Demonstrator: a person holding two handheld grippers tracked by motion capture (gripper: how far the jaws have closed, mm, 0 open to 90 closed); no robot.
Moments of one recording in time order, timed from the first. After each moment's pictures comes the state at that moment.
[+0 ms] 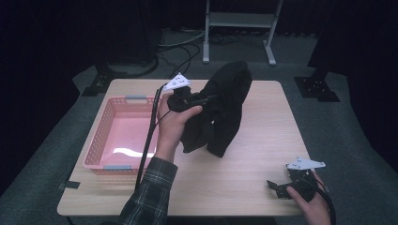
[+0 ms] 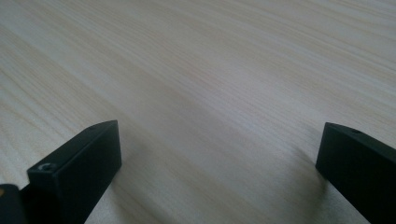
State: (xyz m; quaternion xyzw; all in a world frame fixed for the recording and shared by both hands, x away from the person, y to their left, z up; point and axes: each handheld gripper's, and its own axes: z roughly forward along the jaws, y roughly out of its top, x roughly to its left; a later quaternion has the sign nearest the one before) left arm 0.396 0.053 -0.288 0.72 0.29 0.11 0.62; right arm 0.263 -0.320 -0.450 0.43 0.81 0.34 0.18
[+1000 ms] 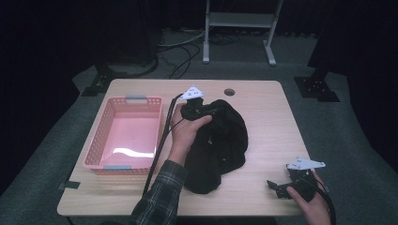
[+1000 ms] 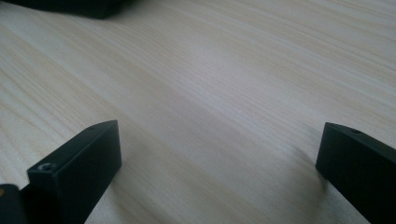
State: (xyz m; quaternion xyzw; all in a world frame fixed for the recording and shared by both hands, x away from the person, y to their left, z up) left arm 0.407 0.027 -0.332 0.74 0.30 0.08 0.60; right arm 0.263 -0.320 -0.450 0.43 0.81 0.34 0.18
